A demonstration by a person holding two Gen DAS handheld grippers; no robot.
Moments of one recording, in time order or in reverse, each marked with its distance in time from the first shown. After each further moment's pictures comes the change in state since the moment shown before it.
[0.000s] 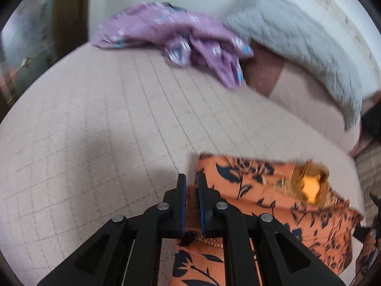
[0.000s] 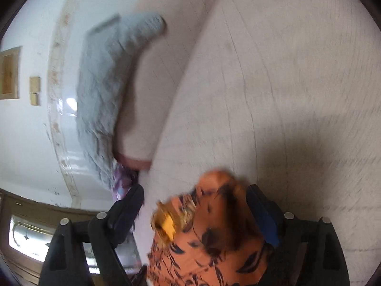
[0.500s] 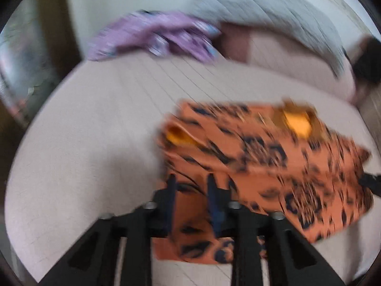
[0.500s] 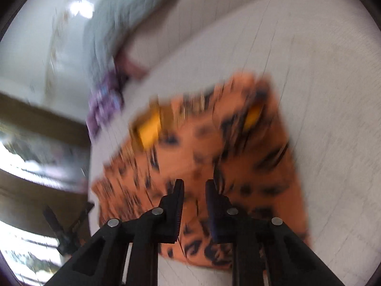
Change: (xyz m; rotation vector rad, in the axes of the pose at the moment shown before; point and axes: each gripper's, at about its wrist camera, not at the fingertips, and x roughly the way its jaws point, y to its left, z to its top) left arm -0.052 -0.045 -0.076 0.265 0.096 0.082; right arm 0.016 0.045 -0.109 -0.449 0.417 -0.227
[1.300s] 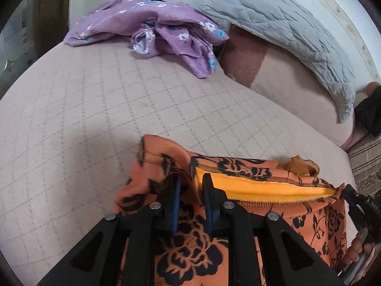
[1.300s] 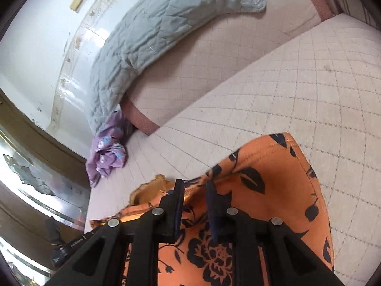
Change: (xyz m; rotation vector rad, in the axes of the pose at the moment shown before) left arm 0.073 0.006 0.075 -0.206 -0.033 -0.140; right arm 0.032 0.011 0.073 -0.037 -0.361 0.069
